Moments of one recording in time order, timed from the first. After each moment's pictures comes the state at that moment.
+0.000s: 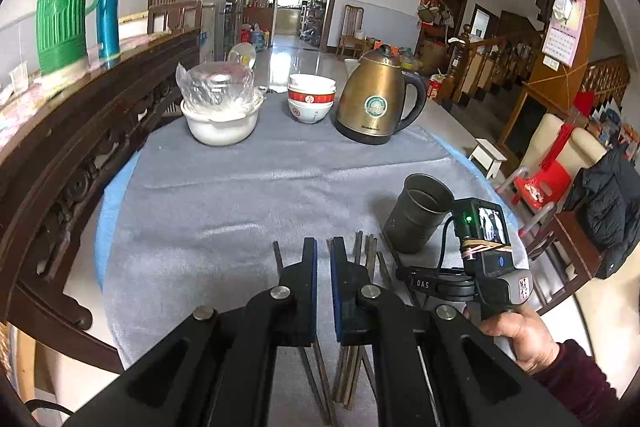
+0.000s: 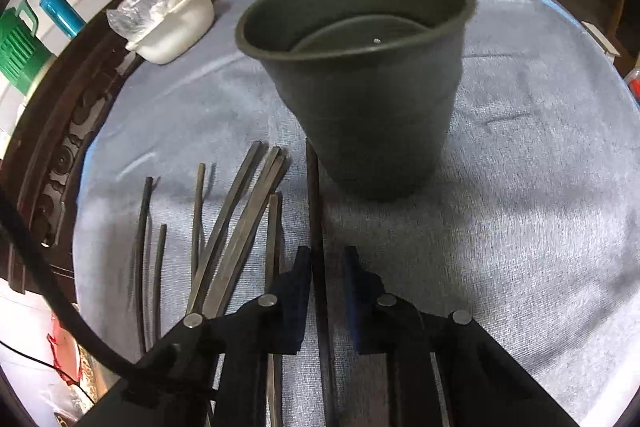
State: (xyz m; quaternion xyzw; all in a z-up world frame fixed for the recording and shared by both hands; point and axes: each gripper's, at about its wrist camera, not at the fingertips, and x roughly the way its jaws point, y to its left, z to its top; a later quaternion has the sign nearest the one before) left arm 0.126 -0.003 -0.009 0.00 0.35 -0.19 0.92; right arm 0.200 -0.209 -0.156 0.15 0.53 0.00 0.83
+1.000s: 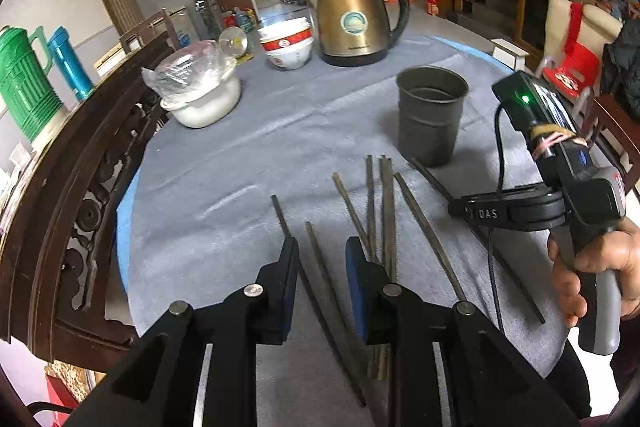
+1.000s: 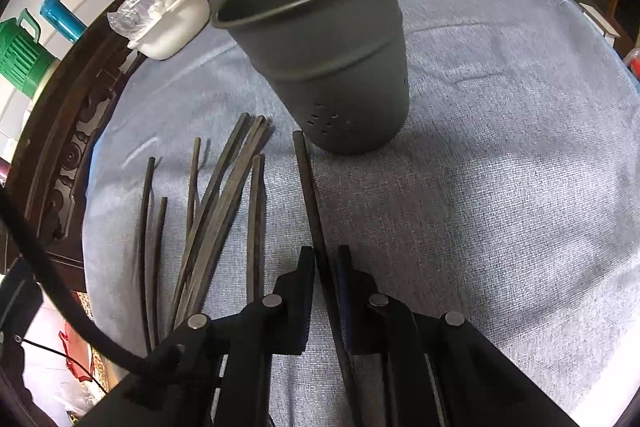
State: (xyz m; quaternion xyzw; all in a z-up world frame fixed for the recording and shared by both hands) left arm 0.114 -0.073 -0.069 0.19 0.40 -0.16 0.88; right arm 0.153 -0.232 -0.155 0.19 0.54 0.01 0.82
